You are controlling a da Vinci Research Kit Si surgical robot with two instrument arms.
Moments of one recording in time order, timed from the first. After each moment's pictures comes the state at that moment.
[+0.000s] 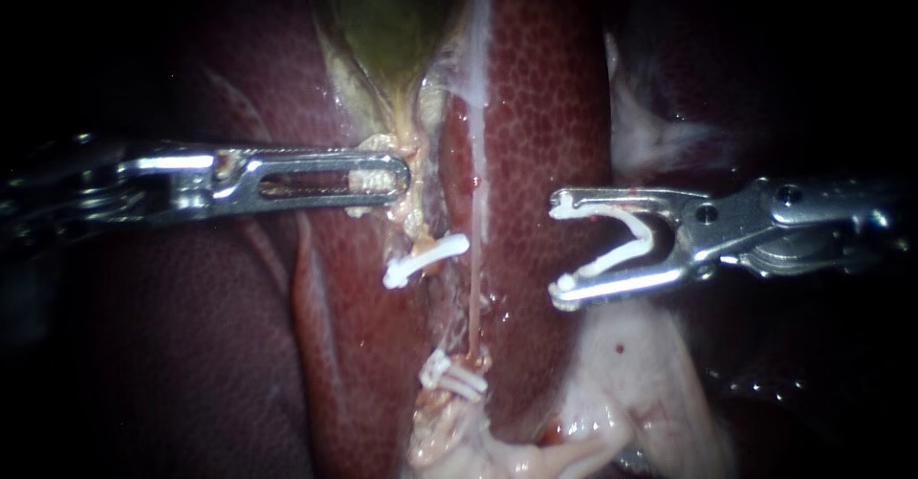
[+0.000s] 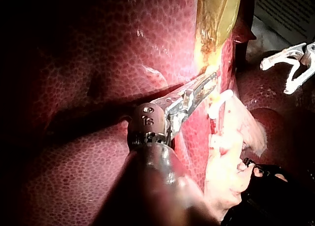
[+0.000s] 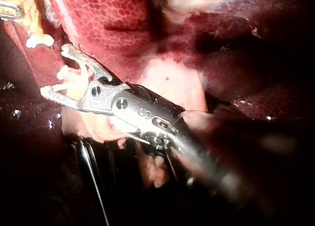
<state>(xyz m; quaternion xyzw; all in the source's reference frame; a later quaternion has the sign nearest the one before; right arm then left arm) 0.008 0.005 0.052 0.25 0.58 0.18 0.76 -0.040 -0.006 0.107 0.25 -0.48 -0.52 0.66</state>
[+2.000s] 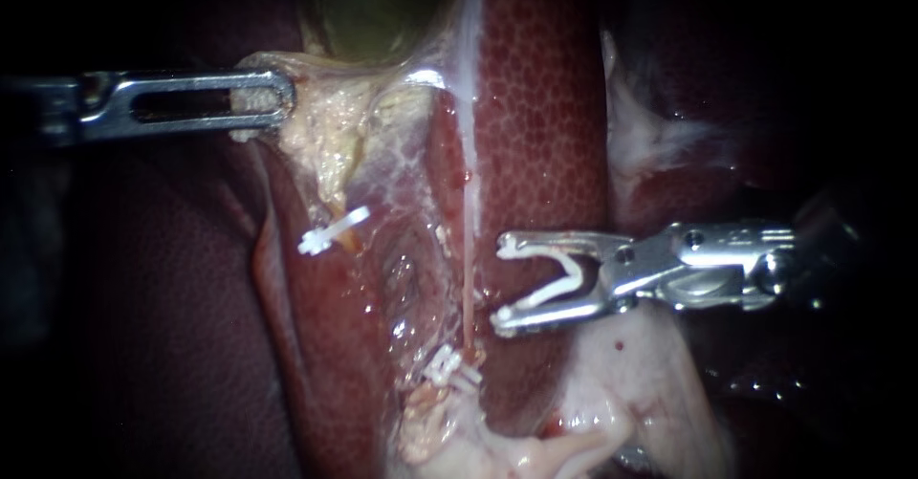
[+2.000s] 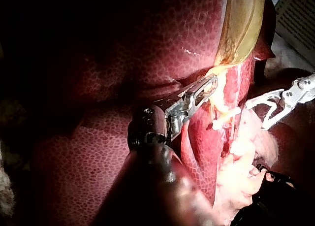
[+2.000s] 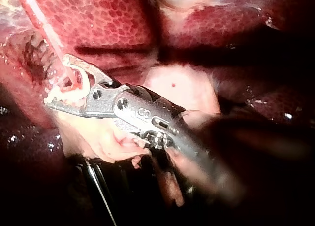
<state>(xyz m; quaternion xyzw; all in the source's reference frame) 0.012 -0.001 0.067 0.31 0.52 0.19 0.77 -0.031 0.000 0.100 0.22 -0.49 -0.55 0.64</state>
